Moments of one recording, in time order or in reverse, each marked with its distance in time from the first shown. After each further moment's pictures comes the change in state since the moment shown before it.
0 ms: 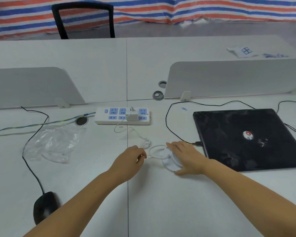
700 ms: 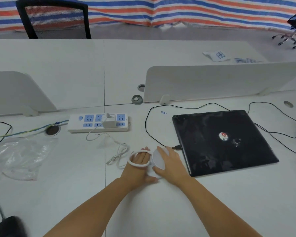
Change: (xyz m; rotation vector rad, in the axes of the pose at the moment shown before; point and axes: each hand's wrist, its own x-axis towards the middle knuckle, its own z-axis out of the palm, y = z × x) left_hand 0.061 0.021 0.096 0.302 -0.211 0.158; right_hand -0.006 -0.012 0.023 0.466 0.179 0.463
